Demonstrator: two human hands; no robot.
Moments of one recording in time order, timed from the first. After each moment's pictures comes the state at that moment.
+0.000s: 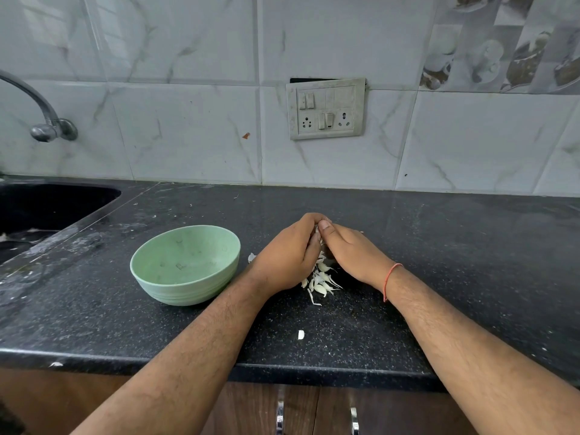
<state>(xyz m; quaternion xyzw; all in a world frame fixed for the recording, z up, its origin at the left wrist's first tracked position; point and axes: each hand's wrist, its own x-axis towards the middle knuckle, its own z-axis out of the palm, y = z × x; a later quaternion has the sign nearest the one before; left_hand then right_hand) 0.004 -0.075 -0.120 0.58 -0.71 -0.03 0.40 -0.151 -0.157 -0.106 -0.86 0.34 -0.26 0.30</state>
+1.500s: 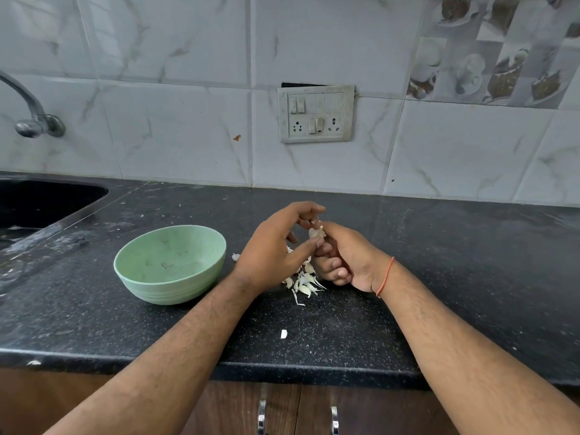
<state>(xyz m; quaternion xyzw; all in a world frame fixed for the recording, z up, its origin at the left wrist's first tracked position) -0.006 -0.065 -0.111 0.49 -0.69 -0.02 0.54 -0.167 -0.161 -0.095 -0.66 0.32 -0.14 0.67</state>
